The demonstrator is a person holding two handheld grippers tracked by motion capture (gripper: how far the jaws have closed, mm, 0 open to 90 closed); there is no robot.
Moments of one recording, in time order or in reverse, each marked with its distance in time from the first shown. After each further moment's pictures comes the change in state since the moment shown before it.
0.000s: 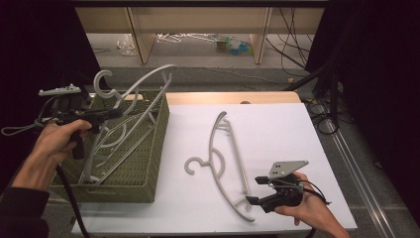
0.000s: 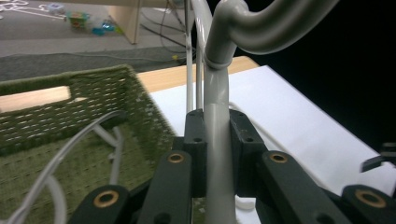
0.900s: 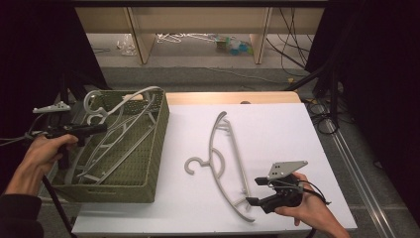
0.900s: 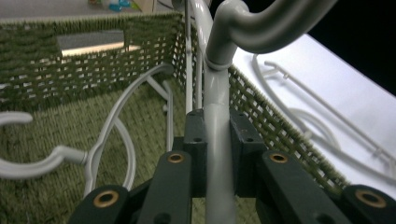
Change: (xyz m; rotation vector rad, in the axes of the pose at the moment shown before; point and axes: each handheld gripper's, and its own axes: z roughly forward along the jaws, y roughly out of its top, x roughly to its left) left arm 0.066 -0.052 -0.008 0.090 0.043 0.019; right arm 0.000 -0.001 0.001 0.014 0.007 -0.004
